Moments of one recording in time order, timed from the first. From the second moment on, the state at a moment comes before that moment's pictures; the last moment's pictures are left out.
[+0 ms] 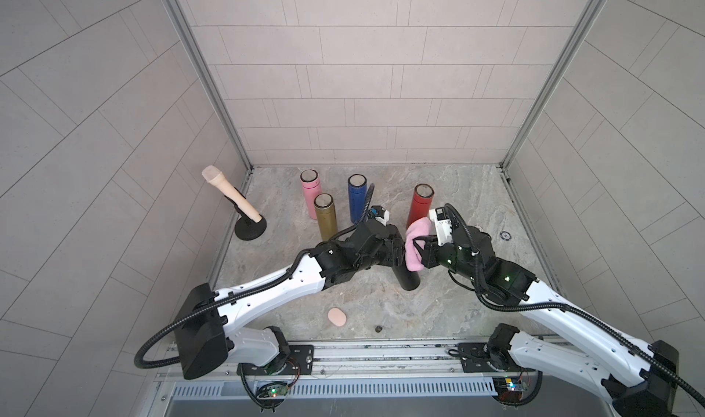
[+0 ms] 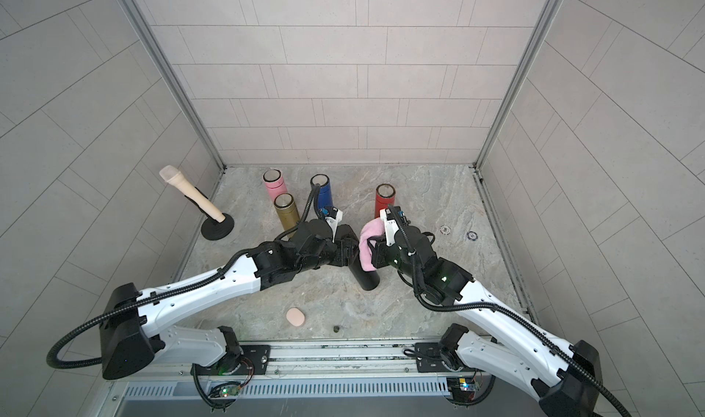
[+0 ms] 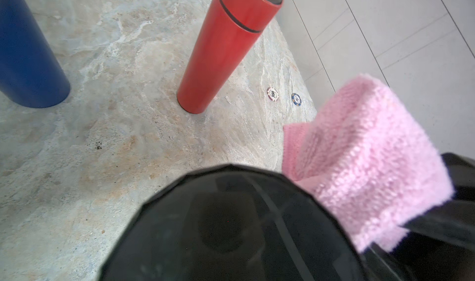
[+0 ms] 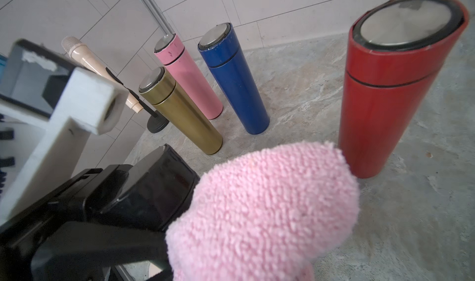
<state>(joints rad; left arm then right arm) -0.98 1.33 1.04 -0.34 -0.08 -0.68 0.72 0.92 0.76 -0.30 0.03 0.53</state>
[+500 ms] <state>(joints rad) -0.98 1.21 0.87 -0.18 -0.11 -0.28 0.55 1.05 0.53 -0.27 -0.24 0.57</state>
